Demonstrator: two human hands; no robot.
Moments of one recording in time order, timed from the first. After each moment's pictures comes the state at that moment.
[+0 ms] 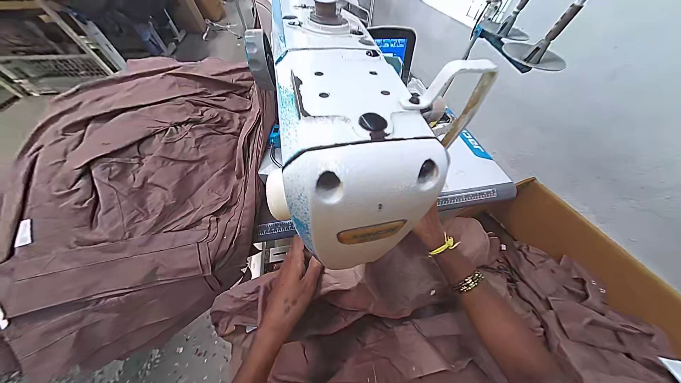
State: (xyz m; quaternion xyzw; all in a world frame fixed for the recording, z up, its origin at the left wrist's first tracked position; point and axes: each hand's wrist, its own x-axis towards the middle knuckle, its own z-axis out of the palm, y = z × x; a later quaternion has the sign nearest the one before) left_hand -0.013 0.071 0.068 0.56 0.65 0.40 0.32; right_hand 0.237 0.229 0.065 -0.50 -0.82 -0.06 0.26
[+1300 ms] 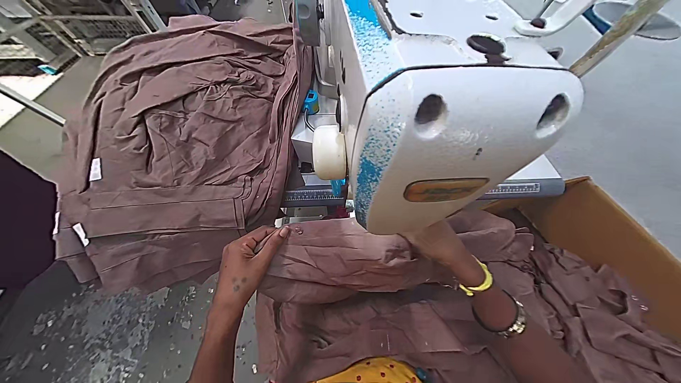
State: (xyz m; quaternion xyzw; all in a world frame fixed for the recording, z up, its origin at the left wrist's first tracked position) left_hand -0.102 0.020 0.060 0.51 0.72 0.42 0.20; right_hand 0.194 0.145 0.104 -0.42 -0.77 0.37 0.30
